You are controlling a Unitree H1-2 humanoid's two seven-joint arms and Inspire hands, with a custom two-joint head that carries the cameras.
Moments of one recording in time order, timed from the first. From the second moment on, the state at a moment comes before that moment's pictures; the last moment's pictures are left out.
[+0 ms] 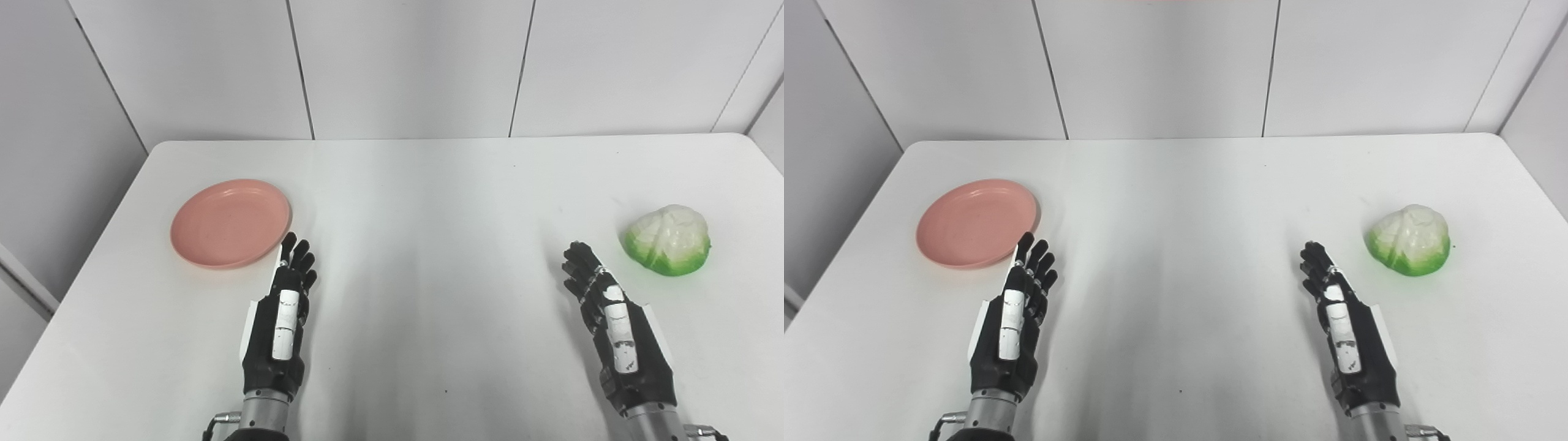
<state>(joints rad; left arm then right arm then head) 0.17 -0.11 0.01 -0.33 -0.05 0.06 -0.06 0.13 0.01 -0.03 -0.35 0.08 0.12 0.15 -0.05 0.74</state>
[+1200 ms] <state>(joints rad) 0.18 -0.14 -0.09 -0.12 0.01 -0.18 0.01 0.13 -0.09 -0.10 -0.13 0.18 -0.10 0.25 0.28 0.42</state>
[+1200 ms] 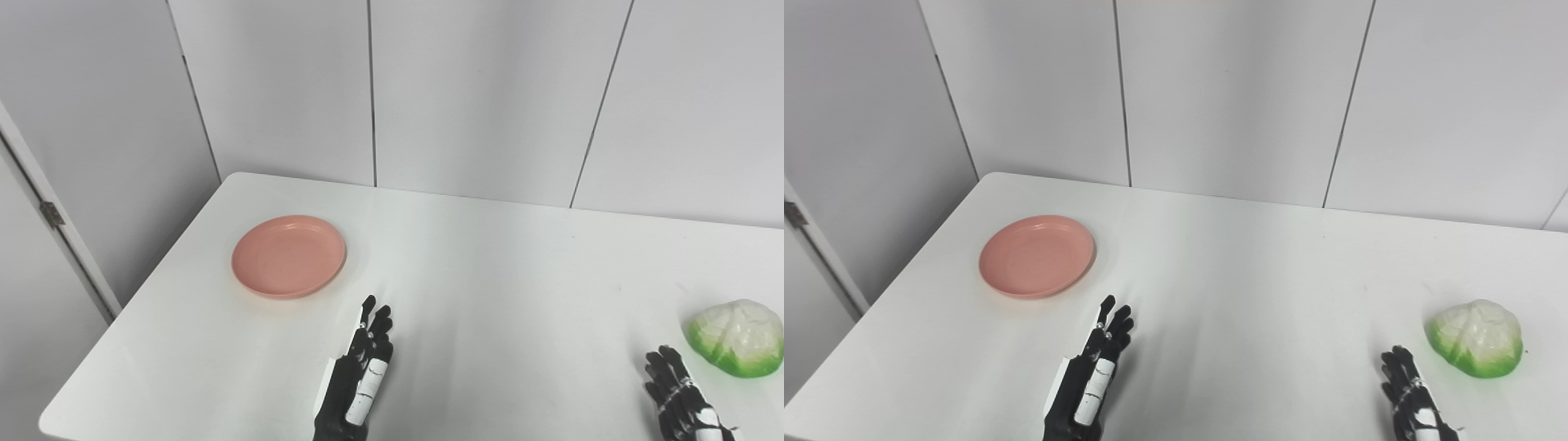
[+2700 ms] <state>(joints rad) -0.61 0.44 0.27 0.46 0.09 -0.18 0.09 0.14 -0.13 -0.03 -0.12 0.17 -0.13 0.20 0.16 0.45</state>
